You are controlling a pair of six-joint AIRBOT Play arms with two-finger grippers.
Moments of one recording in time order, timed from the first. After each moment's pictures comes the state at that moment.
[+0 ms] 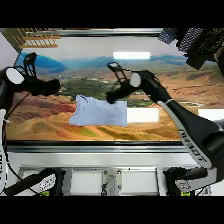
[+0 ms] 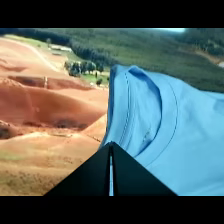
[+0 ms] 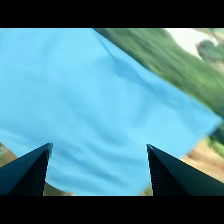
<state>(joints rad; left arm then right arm) 0.05 -1.26 1.22 1.31 -1.12 -1.58 0.45 -1.59 1.45 -1.21 1.06 1.45</state>
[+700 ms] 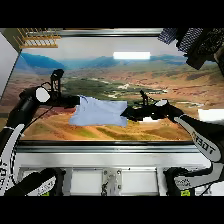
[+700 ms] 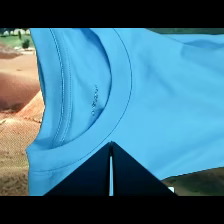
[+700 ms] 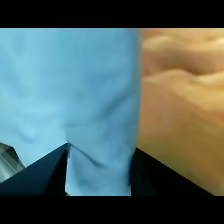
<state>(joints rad) -0.16 -1.19 1.00 1.31 -0.97 -1.59 0.22 -1.63 0.88 -0.31 0.84 1.03</state>
